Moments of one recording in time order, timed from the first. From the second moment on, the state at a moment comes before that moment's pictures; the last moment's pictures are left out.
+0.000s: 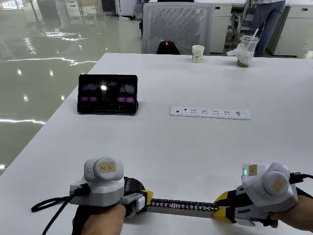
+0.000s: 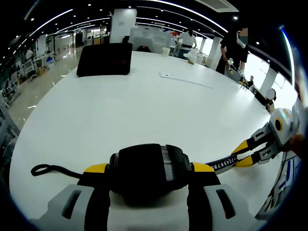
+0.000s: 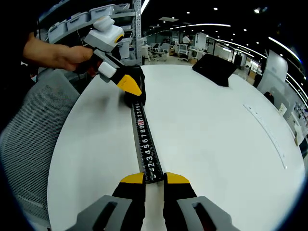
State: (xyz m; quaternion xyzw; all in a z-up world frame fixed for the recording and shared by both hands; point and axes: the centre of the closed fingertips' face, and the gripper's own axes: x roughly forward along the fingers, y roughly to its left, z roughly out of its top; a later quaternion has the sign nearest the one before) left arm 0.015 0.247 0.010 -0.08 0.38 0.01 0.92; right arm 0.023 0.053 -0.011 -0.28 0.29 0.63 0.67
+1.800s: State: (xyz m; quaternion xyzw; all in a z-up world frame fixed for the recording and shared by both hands) left arm 0.014 0.247 0.010 -0.10 0.38 0.00 0.92; right arm 0.014 0.131 -0.013 -0.26 0.27 0.64 0.66
